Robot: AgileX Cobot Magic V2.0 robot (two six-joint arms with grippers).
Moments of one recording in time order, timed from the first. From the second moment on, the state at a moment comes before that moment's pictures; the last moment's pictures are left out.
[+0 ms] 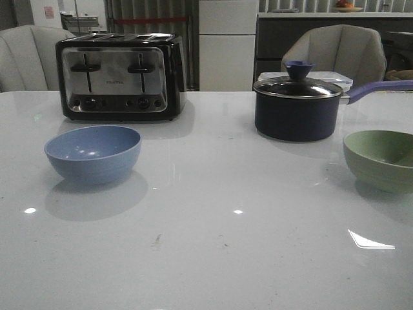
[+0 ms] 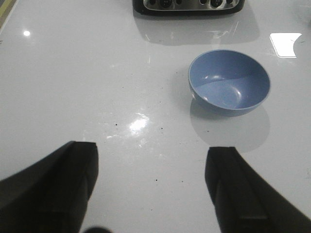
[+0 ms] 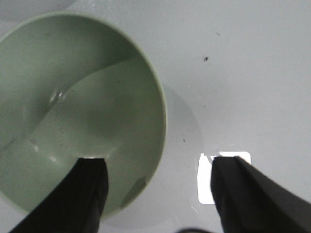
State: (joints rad) left arm -0.06 0.61 -0.67 -0.01 0.72 0.02; right arm -0.21 1.73 -1.22 0.19 0.78 -0.12
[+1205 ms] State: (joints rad) left arm -0.06 0.61 -0.67 -0.01 0.72 0.02; right arm 0.00 1.80 -1.38 0.20 0.88 -0.14
